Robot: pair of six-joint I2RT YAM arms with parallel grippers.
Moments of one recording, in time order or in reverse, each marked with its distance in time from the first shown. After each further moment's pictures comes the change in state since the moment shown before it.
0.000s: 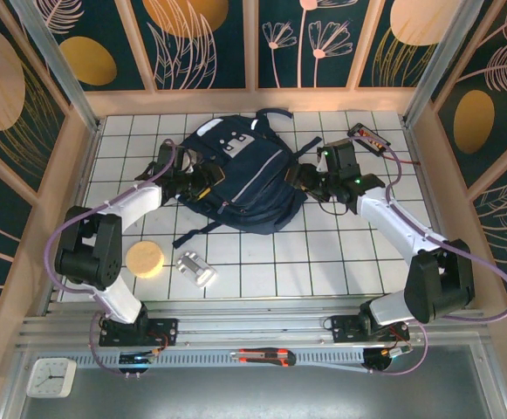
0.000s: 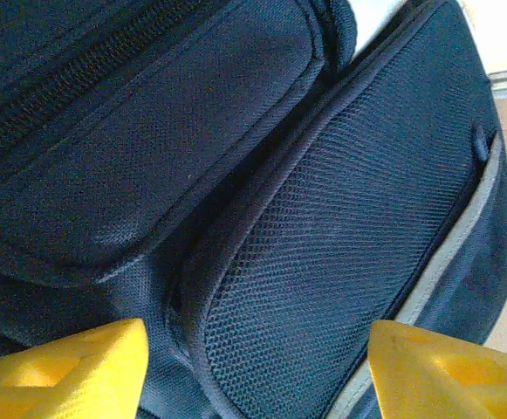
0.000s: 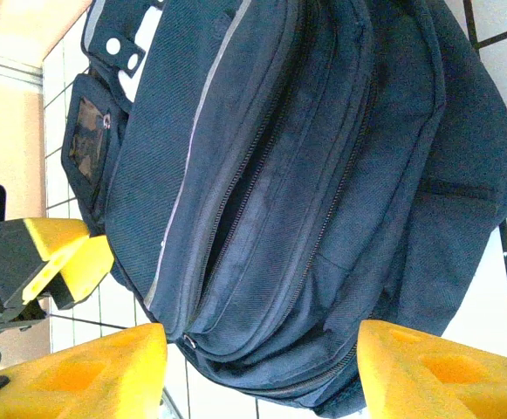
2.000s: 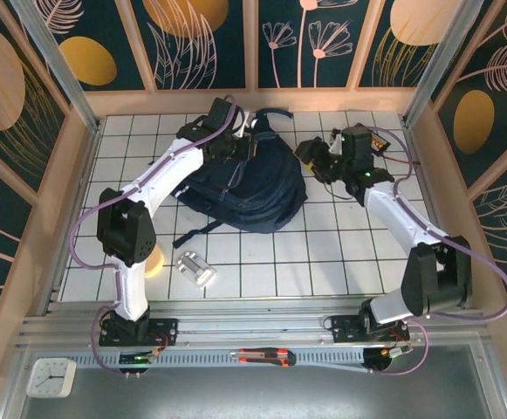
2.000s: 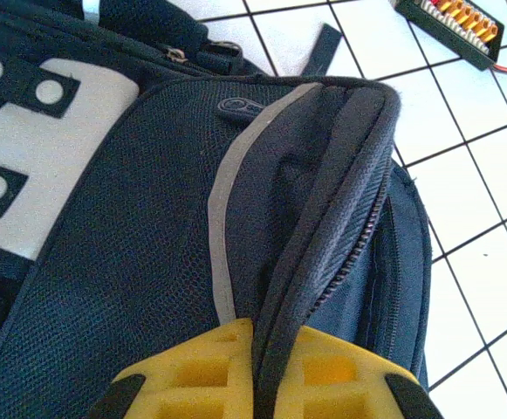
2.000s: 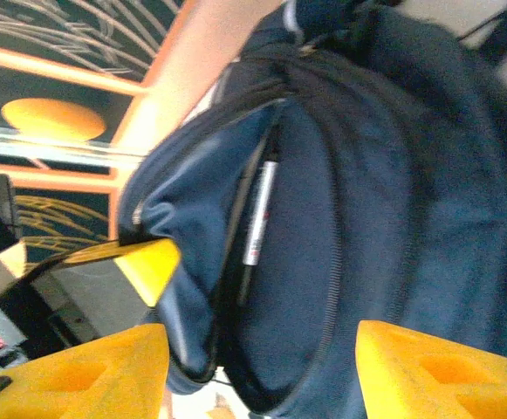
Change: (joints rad) left arm -0.257 0.290 0.793 -0.517 -0.294 0.500; right arm -0.126 0.017 0.006 0.213 -0.143 0.188
